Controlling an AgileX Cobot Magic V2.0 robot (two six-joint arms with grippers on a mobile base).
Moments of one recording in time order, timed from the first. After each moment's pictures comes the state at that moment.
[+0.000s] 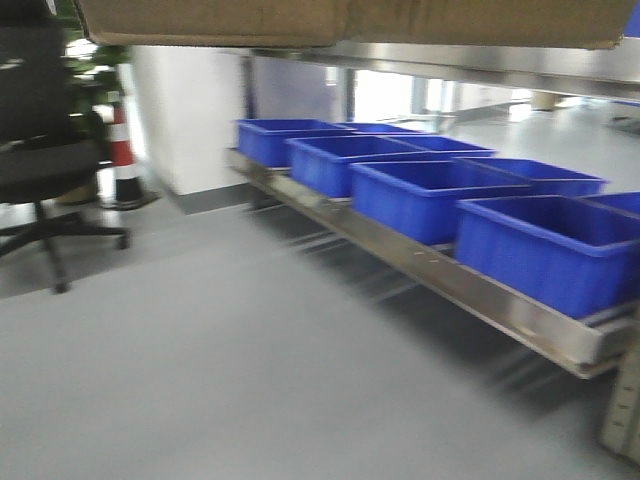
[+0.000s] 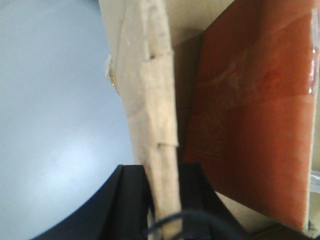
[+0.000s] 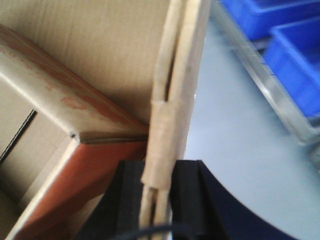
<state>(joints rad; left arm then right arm) -0.42 1.52 -1.99 0.12 1.26 -0.20 0.13 1.38 -1.78 0.30 1.15 -0.12</state>
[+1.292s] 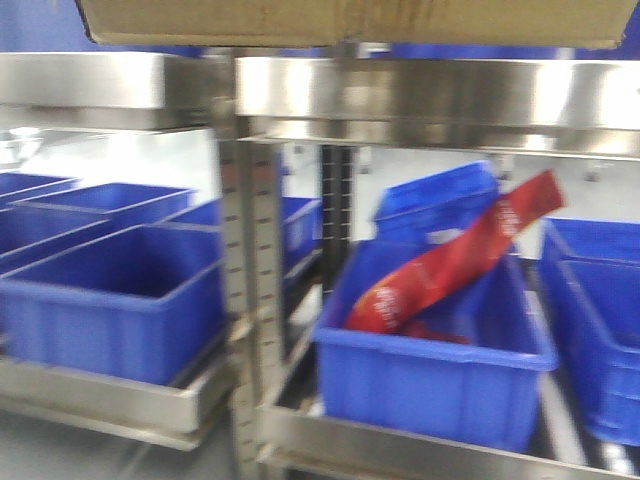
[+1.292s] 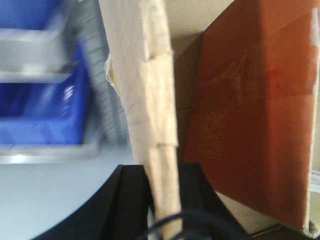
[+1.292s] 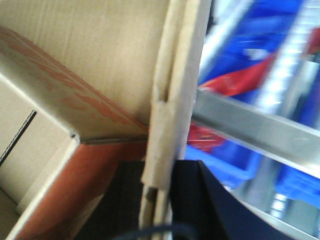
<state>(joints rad) -0.42 1.52 -1.99 0.12 1.26 -0.20 0.13 1.38 -1.78 0.30 1.15 -0.12</state>
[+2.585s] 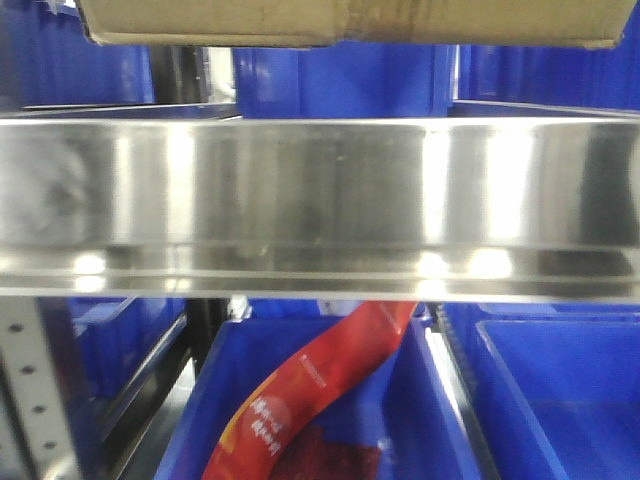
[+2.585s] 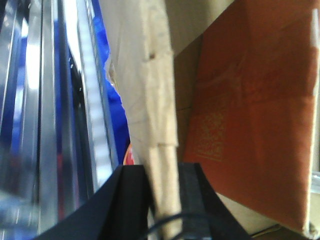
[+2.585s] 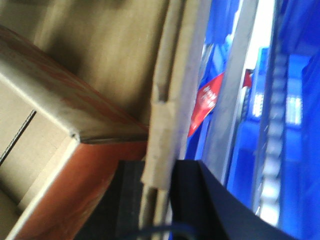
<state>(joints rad) -0.42 1.52 -1.99 0.12 1.26 -0.20 0.13 1.38 -1.78 0.30 1.14 -0.12</state>
